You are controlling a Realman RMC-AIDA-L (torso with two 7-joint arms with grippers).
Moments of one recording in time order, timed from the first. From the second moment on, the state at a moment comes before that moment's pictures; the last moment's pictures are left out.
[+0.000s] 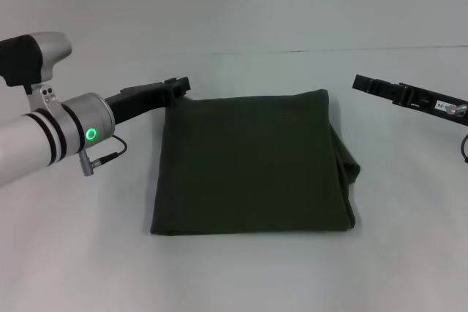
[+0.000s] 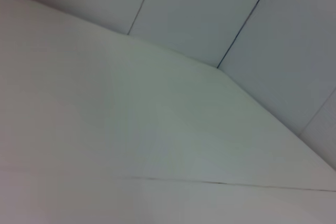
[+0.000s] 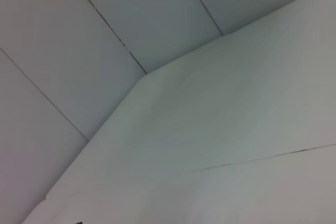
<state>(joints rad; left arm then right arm) -0.82 -2.15 0.37 0.34 2.00 0.87 -1.56 0.59 1.99 -0.70 -0.41 -1.72 -1.12 1.74</state>
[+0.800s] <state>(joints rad) -0.48 -2.17 0.34 0.55 1.80 1.71 -1.53 0.54 1.97 -0.54 -0.45 -1.71 -1.41 1.57</state>
